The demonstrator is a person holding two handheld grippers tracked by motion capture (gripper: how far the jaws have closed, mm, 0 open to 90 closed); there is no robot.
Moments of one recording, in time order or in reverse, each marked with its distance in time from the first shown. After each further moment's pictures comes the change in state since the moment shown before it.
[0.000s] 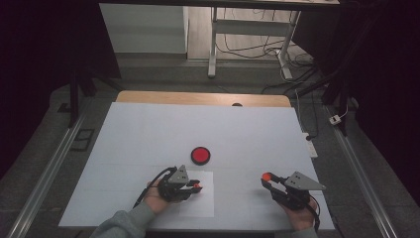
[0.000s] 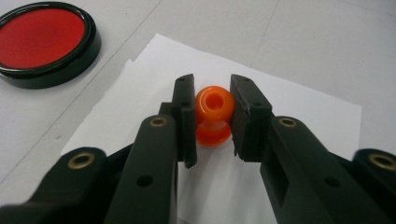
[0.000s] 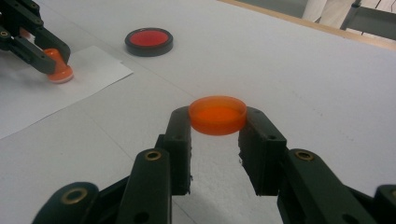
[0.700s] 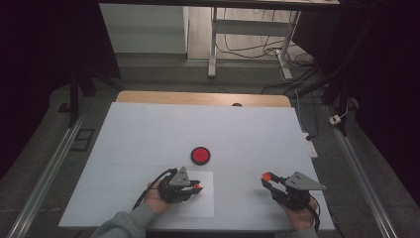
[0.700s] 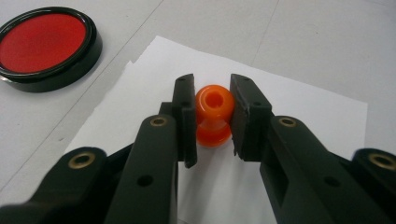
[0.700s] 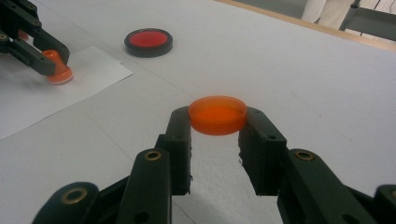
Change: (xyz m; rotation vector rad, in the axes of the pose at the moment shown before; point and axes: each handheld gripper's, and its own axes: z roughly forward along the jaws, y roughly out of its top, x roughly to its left) left arm -0.005 -0.001 0.001 -0.003 0.028 0.018; right arm 0.000 0.000 0.000 -0.001 -0.002 -0.002
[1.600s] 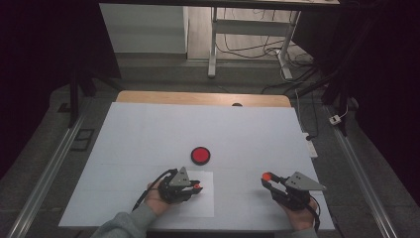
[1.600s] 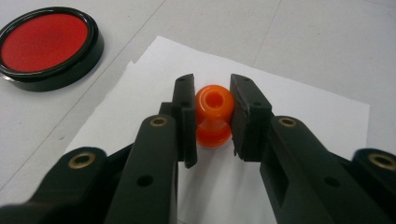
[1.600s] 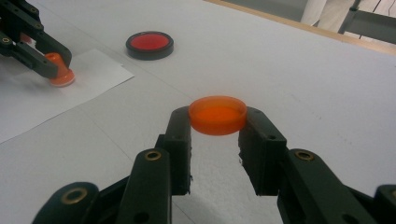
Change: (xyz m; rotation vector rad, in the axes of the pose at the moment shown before) left arm 0.000 0.000 0.000 -0.008 0.000 -0.010; right arm 0.001 0.001 -0.001 -0.009 -0.001 -0.001
